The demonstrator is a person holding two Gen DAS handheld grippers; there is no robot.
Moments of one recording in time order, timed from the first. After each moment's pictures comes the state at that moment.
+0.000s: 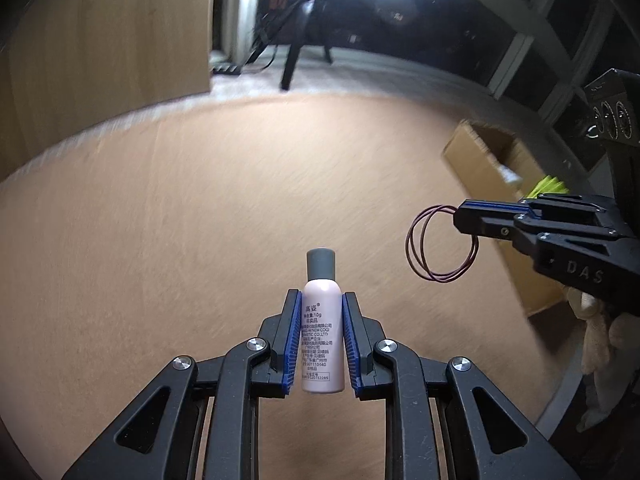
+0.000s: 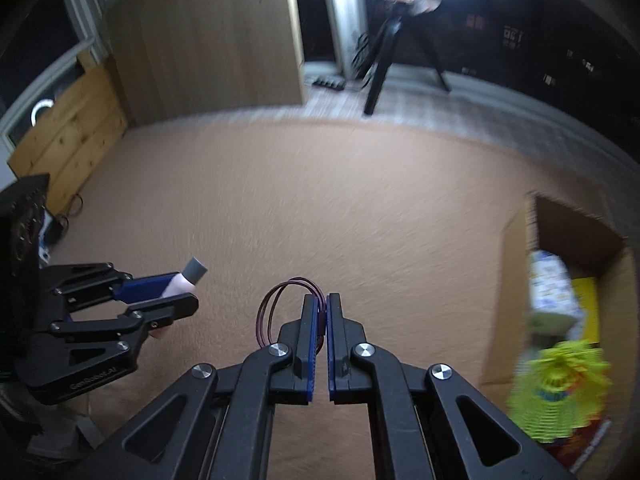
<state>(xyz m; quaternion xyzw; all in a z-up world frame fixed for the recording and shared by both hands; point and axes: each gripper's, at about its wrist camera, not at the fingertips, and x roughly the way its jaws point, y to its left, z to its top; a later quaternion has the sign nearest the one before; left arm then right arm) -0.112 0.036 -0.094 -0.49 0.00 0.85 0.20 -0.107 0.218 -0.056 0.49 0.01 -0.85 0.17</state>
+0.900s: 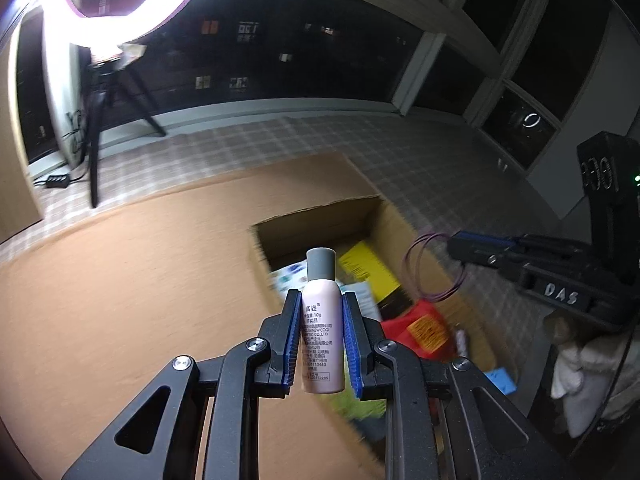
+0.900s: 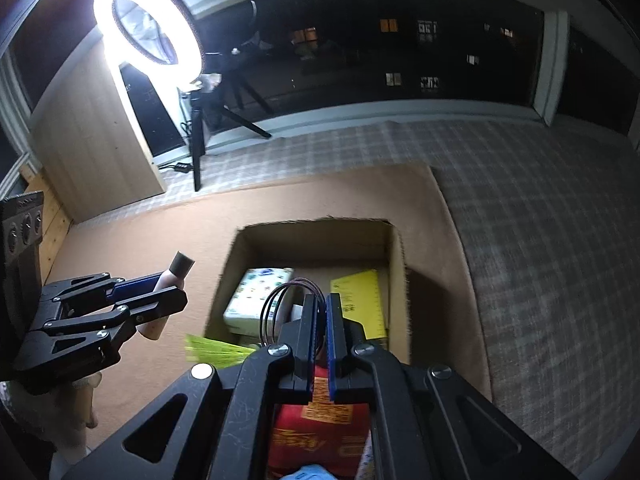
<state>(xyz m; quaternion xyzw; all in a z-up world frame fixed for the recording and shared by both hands) -0.170 0.283 -0.038 -0.45 0.00 0.84 0.32 -0.103 0.455 -0.021 0.46 -0.08 -0.88 0.05</state>
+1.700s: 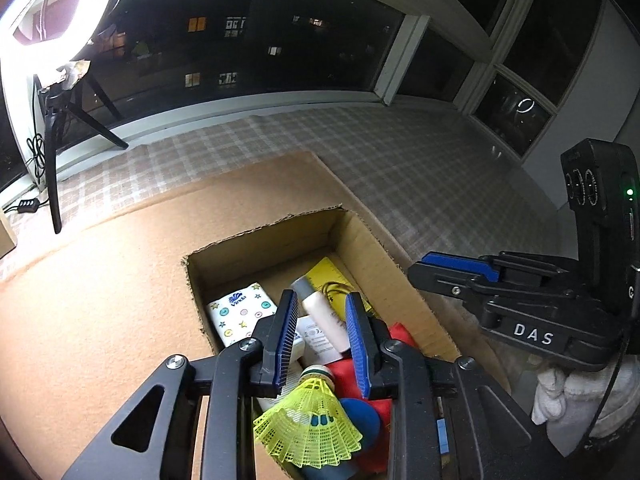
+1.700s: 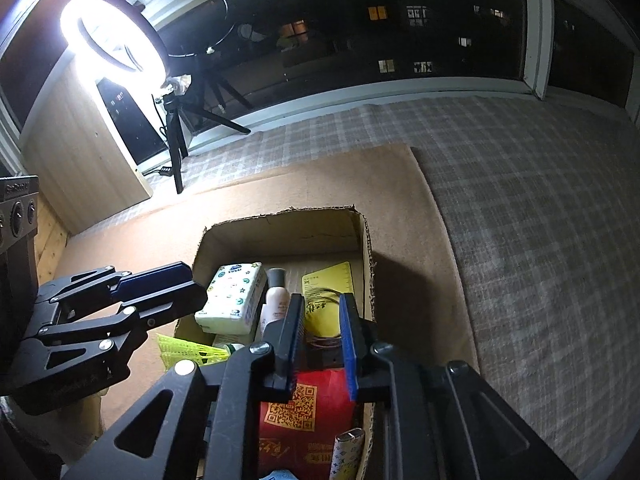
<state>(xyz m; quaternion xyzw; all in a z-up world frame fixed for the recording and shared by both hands) -0.182 0.340 -0.040 -0.46 0.02 0.83 0.33 -0.112 0.481 -0.035 0.47 -0.12 -0.87 0.04</state>
